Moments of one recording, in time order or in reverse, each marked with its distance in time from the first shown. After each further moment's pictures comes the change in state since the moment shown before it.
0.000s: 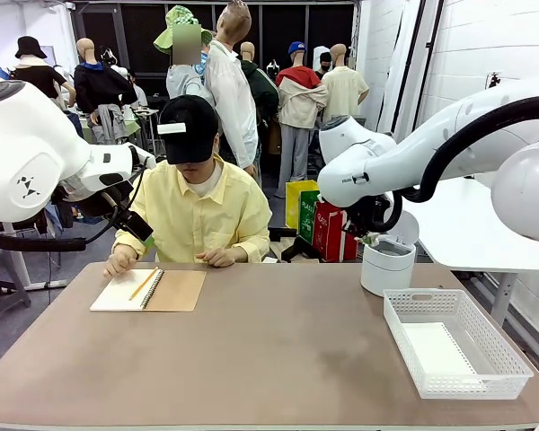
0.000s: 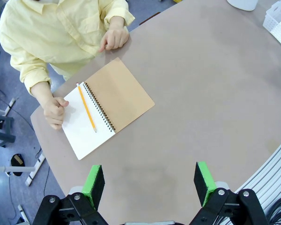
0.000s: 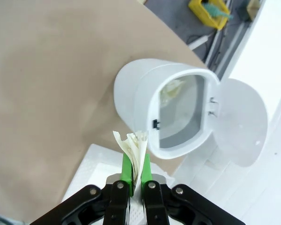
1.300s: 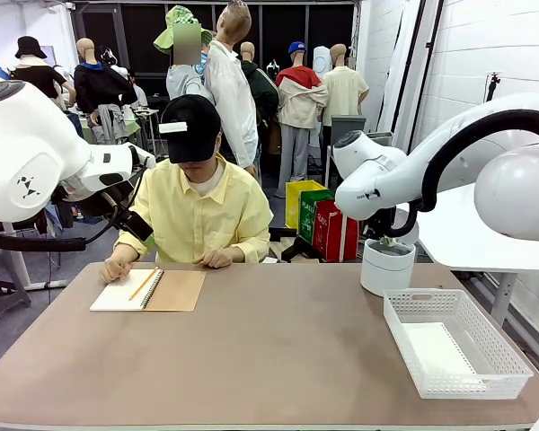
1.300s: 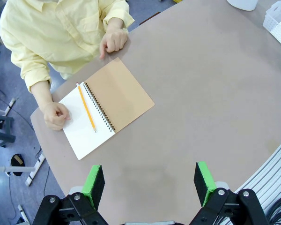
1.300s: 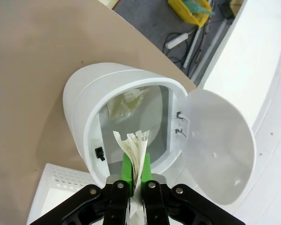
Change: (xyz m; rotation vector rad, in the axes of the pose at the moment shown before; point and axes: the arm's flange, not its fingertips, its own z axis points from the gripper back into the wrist) left arm 0.000 0.000 0.000 0.000 0.000 0.000; right arm 0.006 -0.039 -0.058 -0.097 0.004 0.024
